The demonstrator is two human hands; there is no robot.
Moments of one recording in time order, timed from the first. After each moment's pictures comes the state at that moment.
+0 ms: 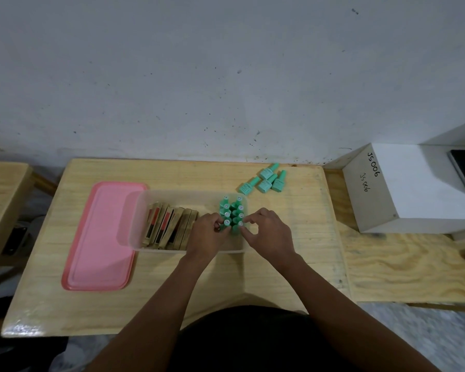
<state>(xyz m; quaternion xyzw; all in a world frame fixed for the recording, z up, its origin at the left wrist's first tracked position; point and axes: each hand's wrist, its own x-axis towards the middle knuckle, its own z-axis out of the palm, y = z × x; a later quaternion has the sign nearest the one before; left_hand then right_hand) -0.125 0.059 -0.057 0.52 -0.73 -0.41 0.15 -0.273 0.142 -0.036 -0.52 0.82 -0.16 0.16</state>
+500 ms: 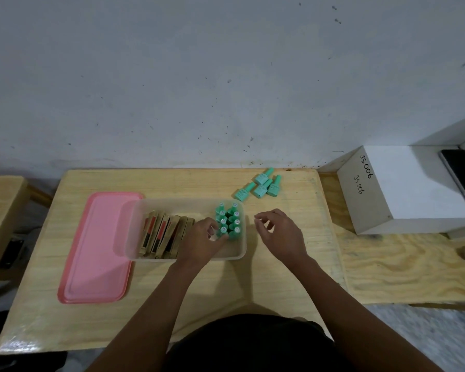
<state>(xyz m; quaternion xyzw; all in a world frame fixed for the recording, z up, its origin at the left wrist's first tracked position) -0.116 0.054 -0.047 0.51 -0.76 -0.39 0.11 -0.301 0.153 -0.017 -0.46 0.83 -0.25 0.19</state>
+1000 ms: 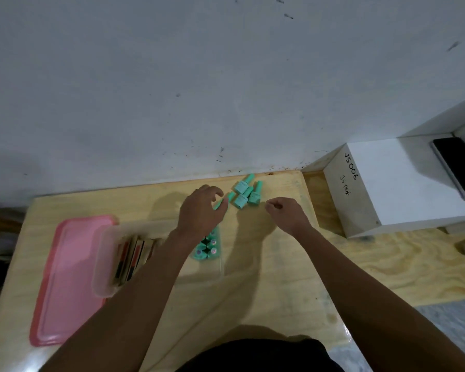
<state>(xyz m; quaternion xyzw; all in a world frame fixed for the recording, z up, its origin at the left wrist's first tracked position) -0.223 -0.008 -0.007 0.43 -0.85 -0.26 0.14 -0.419 0.111 -0.048 -0.31 0.85 -0.25 0.33</state>
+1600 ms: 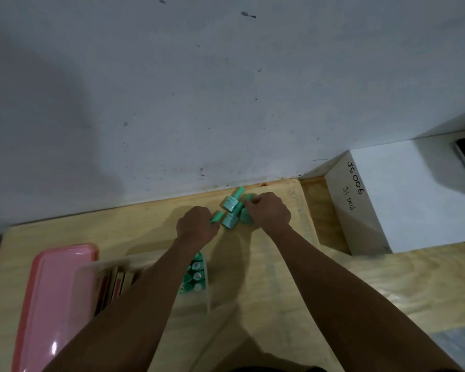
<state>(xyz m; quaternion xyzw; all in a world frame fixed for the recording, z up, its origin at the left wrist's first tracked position) -0.285 -0.041 -0.058 0.53 -0.80 -0.23 -0.14 -0.440 0.038 -0.072 -0.23 0.91 -0.15 0.31</state>
